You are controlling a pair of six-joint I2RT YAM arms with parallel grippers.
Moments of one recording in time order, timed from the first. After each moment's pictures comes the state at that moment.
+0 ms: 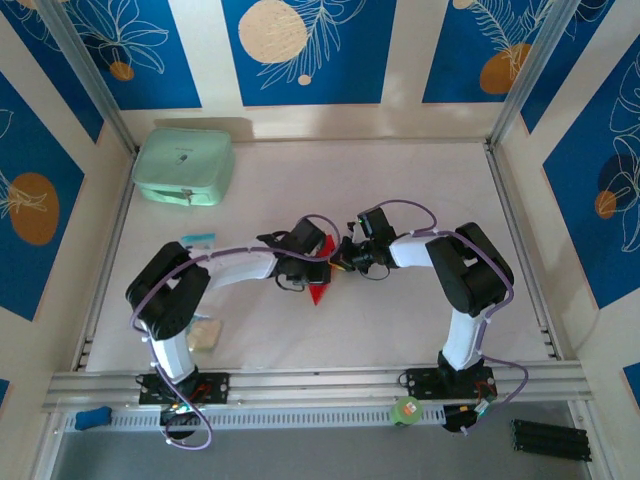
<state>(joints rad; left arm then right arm) -0.82 1.79 1.10 -0.41 0.14 -0.69 0.47 1.85 0.86 0.05 -0.57 0.82</state>
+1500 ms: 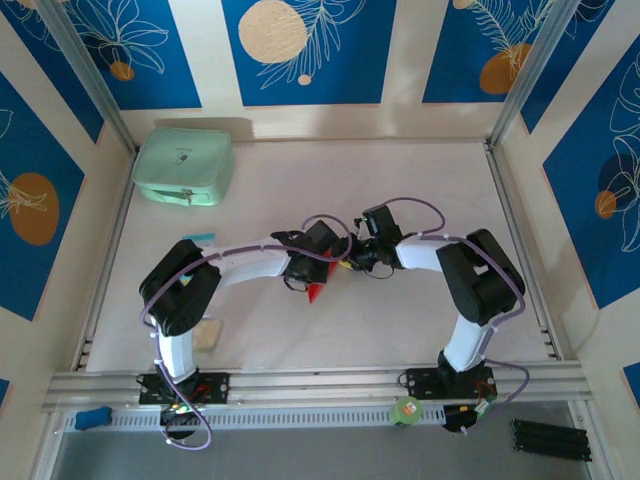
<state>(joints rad) -0.86 1.86 1.21 -0.56 -0.08 -0.65 0.44 1.73 0.82 0.02 -0.50 0.85</state>
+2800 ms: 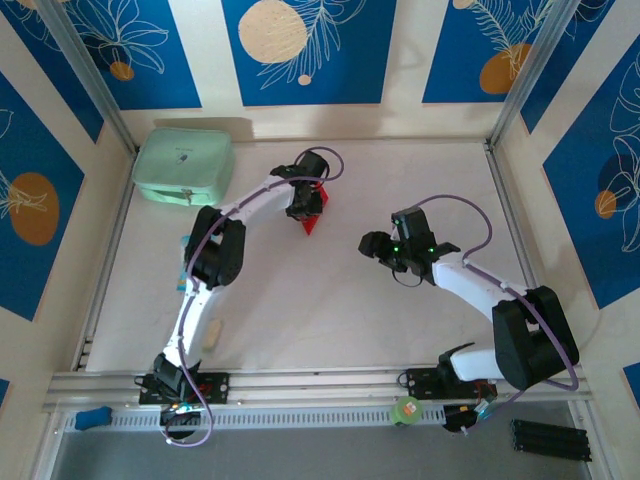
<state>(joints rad) -0.57 2.36 2.02 -0.83 -0.10 -0.50 0.37 1.34 0.69 -0.21 -0.23 0.75</state>
